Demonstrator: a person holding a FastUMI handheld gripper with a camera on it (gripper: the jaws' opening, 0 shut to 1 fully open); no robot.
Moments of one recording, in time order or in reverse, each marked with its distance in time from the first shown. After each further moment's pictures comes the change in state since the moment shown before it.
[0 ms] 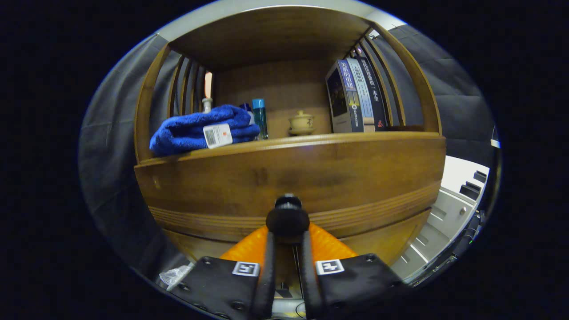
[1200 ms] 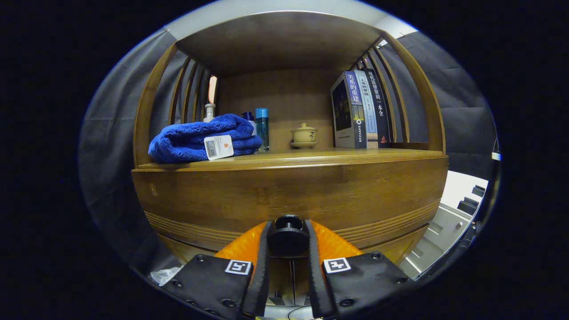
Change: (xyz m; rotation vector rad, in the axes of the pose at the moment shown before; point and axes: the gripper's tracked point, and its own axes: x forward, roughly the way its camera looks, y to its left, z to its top) arm 0.018 0.017 0.050 -0.073 -0.145 0.078
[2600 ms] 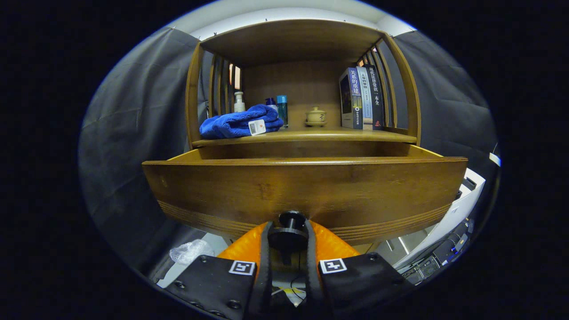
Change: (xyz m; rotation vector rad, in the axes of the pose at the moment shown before) arm -0.161 0.008 -0.031 -0.009 0.192 0.128
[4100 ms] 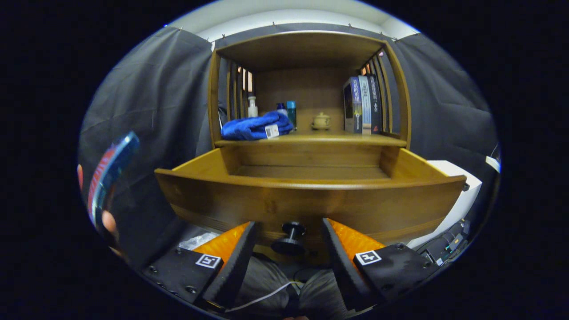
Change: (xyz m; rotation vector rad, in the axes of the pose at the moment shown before) arm -0.070 0.005 0.025 -0.018 -0.062 0.013
